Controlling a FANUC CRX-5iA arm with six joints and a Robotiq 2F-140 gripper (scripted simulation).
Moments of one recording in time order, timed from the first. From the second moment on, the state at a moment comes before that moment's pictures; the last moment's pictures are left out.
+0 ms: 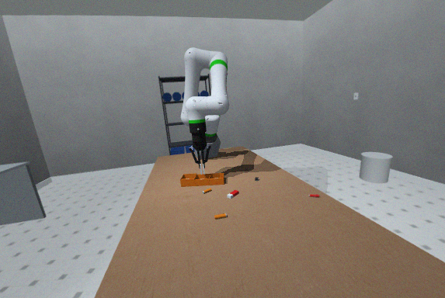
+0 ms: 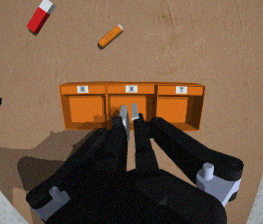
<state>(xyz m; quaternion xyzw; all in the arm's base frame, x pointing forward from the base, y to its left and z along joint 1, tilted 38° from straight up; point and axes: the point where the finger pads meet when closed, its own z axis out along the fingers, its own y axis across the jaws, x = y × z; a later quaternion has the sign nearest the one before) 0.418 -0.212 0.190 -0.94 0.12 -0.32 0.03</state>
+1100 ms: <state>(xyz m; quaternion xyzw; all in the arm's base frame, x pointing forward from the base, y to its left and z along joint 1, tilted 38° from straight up) 0.443 -0.213 0.157 -0.94 0.12 -0.32 0.03</state>
